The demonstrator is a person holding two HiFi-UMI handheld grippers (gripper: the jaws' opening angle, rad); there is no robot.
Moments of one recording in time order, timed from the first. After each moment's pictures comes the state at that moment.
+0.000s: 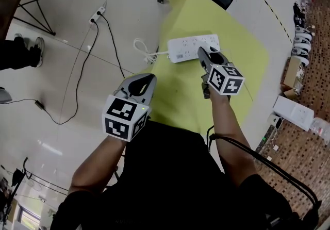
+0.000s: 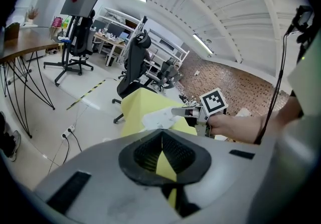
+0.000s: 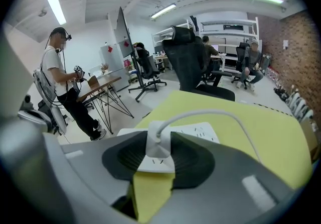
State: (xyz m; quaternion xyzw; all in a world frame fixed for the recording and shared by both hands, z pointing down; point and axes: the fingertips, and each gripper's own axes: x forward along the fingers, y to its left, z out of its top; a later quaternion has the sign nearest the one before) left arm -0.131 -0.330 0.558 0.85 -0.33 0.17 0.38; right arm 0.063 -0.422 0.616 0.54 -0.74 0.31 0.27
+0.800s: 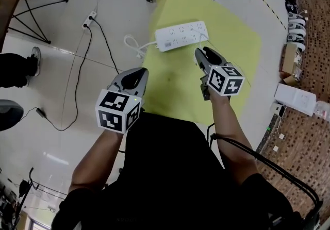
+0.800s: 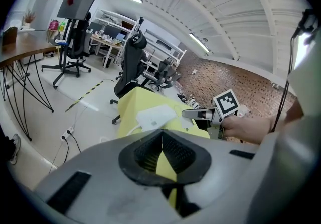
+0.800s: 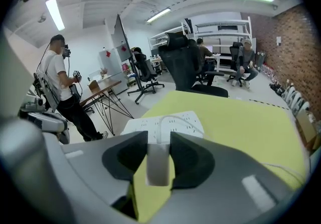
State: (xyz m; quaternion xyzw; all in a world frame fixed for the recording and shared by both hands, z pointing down) left arm -0.121 -0.310 0.554 0.85 -0.32 0.17 0.37; right arm 0.087 -0.364 0.588 0.55 -0.73 0.32 0.24
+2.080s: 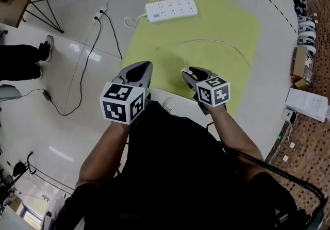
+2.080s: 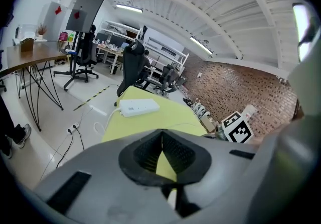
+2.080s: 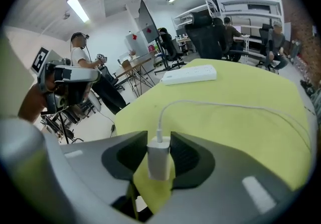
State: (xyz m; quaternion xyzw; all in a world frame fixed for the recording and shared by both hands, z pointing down) left arm -0.057 -0.183 0.515 0.84 -0.38 0.16 0.35; right arm 0.085 -0.152 0.617 0.38 -0.79 0.36 0.31
